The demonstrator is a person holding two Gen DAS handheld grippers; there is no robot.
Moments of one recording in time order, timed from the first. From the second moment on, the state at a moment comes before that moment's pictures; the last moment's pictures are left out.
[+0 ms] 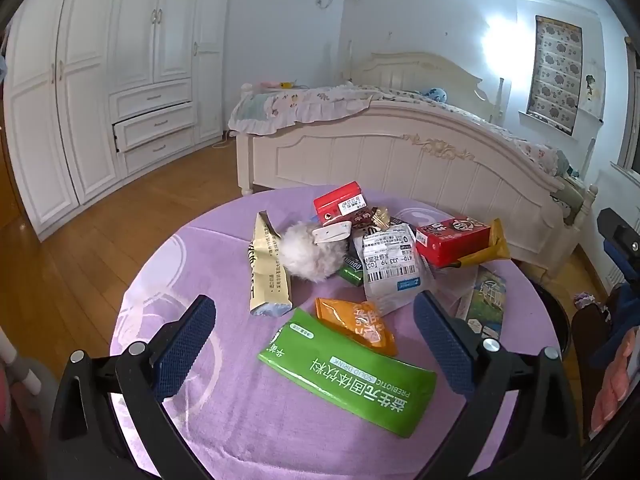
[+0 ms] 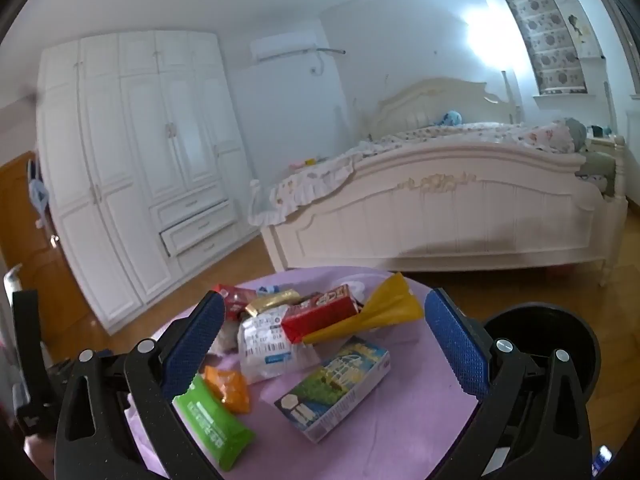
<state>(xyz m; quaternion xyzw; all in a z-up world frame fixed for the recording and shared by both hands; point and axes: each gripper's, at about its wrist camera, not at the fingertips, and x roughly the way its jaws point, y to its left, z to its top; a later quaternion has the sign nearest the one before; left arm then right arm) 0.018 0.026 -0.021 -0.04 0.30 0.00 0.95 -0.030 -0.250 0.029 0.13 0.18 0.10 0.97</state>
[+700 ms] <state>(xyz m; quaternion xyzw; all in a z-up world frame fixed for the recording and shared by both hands) 0.022 0.030 -0.024 -0.05 0.31 0.00 0.95 -0.019 -0.244 0.014 0.12 0.20 0.10 0.97</state>
